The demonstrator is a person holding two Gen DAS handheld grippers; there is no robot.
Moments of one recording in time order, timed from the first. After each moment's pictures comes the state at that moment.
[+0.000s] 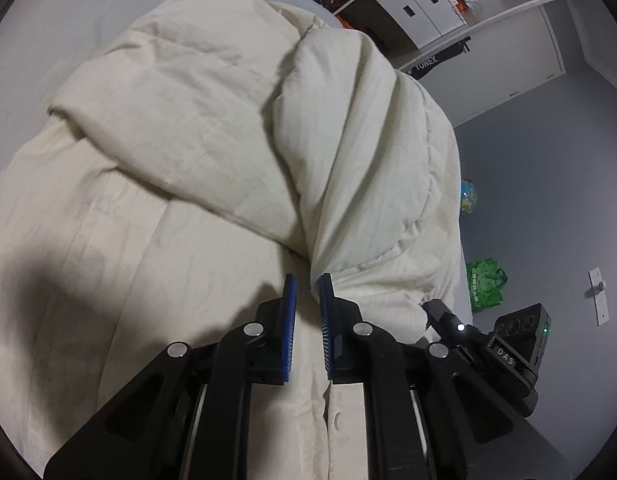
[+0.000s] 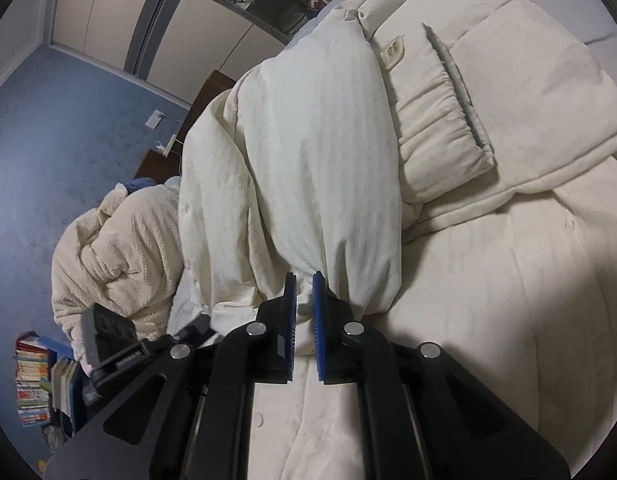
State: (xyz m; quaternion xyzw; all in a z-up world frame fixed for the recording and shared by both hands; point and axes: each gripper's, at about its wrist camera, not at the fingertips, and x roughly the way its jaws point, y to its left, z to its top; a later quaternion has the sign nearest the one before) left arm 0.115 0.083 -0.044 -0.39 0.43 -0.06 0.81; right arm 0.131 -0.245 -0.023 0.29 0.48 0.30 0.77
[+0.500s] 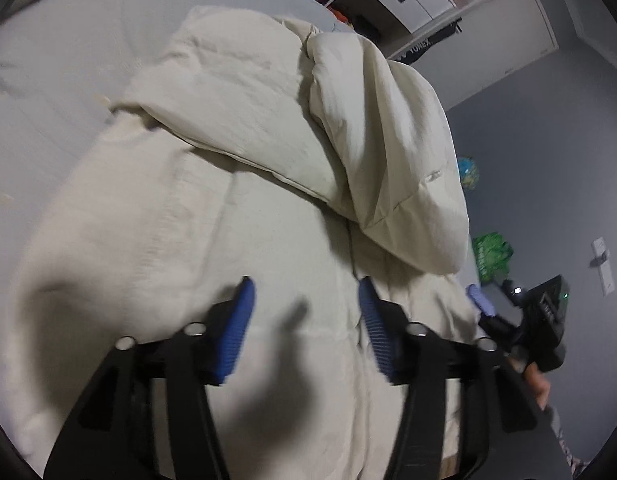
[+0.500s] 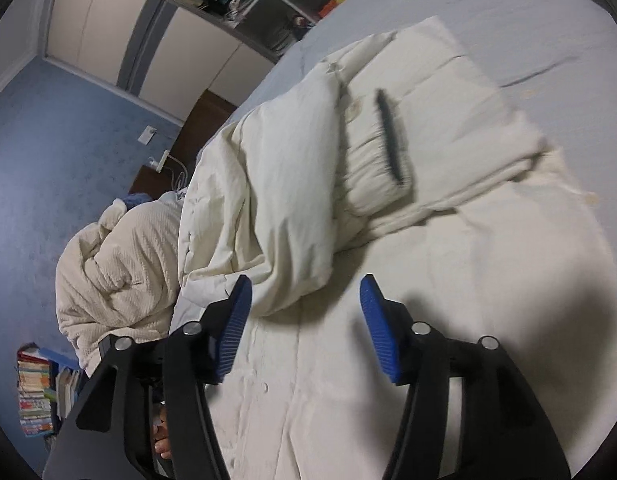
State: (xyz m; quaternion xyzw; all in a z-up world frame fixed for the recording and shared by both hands) left arm 0.056 0.117 -0.022 -0.34 0.45 -0.07 0.82; right arm 0.104 -0.305 0.022 0.30 0.48 0.26 0.78
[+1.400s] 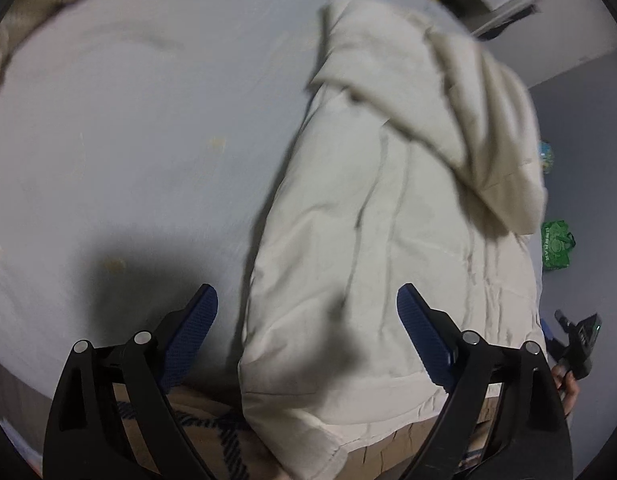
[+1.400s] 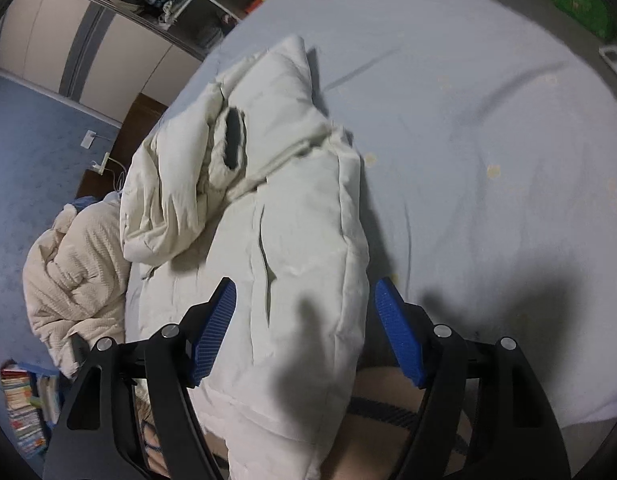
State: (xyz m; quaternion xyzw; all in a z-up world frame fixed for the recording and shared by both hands) left arm -0.007 0.199 -0.026 -0.31 0.58 0.04 0.75; right arm 0.042 -0.445 0.025 0.27 0.55 0.17 0.77
